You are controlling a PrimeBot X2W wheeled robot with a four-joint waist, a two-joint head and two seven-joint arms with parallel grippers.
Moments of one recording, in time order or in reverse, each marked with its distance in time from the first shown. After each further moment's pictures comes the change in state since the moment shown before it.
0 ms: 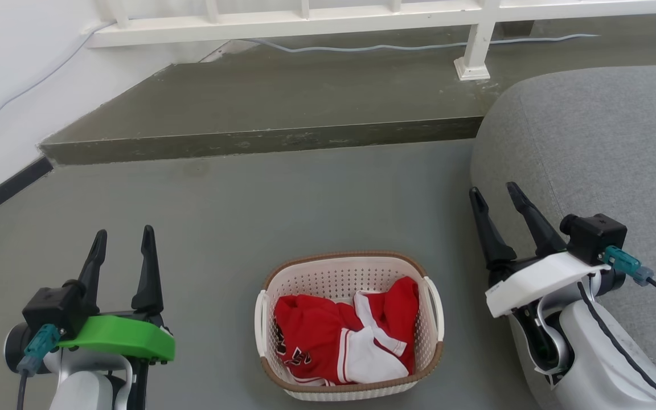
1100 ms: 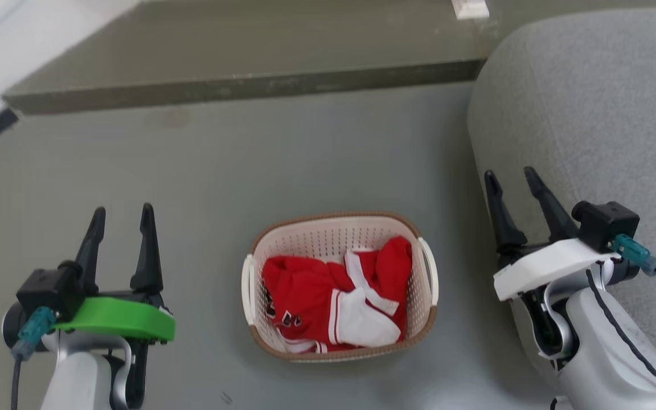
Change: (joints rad) left arm -0.041 -0.016 0.015 -0.009 0.008 -0.021 0.000; right arm -0.024 0.012 -0.049 0.005 -0.047 -0.035 0.000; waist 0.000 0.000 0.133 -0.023
